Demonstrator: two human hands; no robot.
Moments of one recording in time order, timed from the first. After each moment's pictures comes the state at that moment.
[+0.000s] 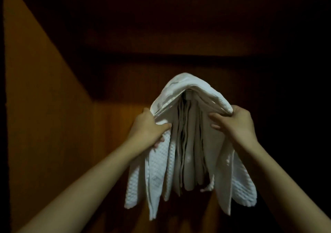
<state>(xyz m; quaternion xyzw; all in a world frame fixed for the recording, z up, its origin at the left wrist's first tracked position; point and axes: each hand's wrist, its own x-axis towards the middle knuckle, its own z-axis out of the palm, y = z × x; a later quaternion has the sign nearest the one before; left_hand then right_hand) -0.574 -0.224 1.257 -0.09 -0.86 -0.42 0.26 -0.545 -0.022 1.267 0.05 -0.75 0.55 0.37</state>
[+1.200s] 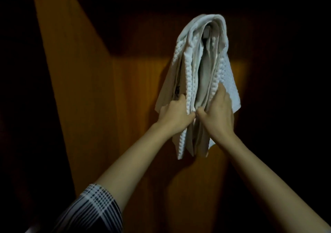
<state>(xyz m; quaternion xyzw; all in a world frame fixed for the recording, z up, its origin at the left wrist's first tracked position) -0.549 -0.201 1.151 -0.16 -0.92 -0.23 0.28 -0.521 -0.081 1.149 0.04 -0.86 0.32 0.39</state>
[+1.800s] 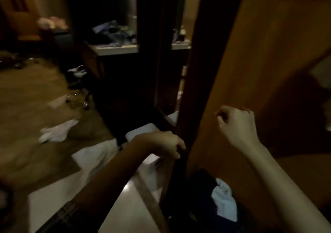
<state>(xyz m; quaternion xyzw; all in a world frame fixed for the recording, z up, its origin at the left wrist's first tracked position) -0.263 -0.476 0.983 0.03 -0.97 -0.14 -0.18 -0.374 -0.313 1.027 0.39 -0.89 0.20 0.14</state>
